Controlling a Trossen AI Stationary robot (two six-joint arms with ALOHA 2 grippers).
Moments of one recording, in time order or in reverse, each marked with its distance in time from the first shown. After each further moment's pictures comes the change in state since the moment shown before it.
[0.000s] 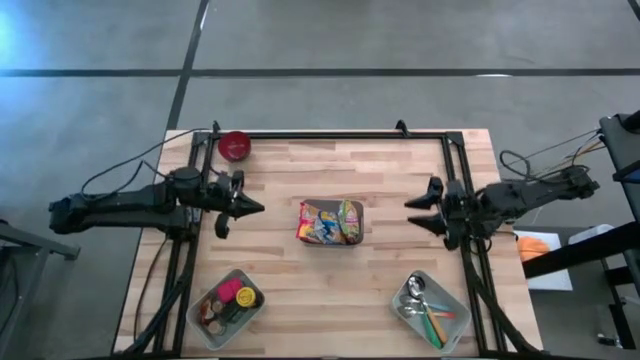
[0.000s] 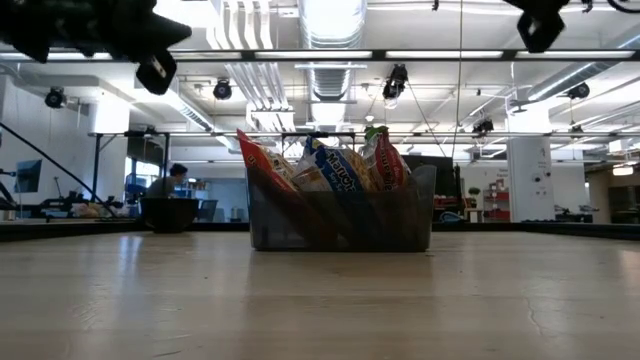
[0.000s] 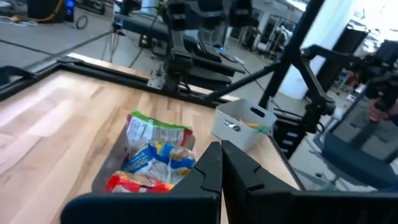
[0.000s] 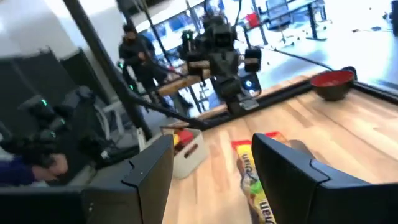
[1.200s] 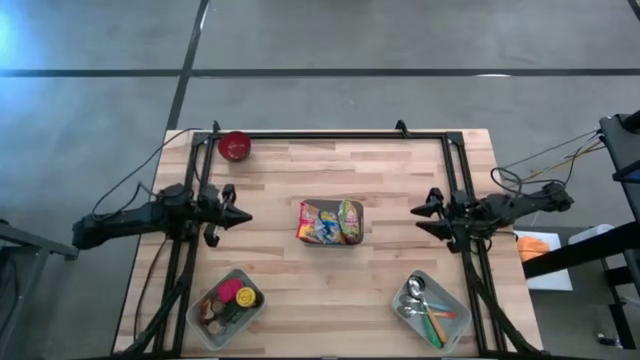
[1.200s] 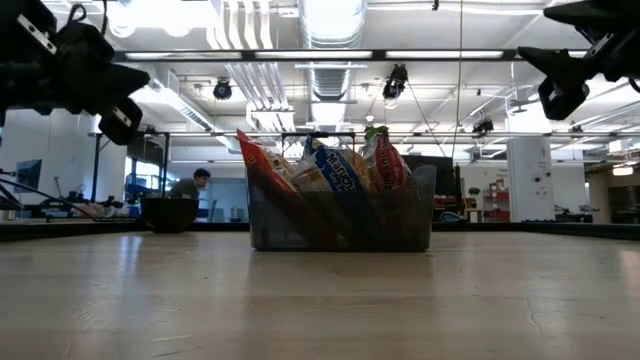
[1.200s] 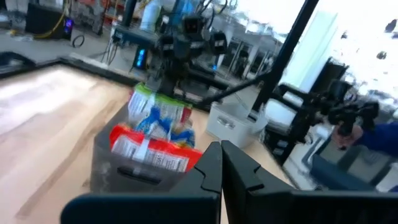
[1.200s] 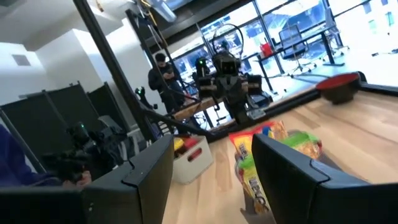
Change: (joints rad) left arm -0.001 -0.541 -0.379 -0.018 -0.014 -0.100; right arm 0.001 -0.499 -0.478 0.173 -0.030 -0.002
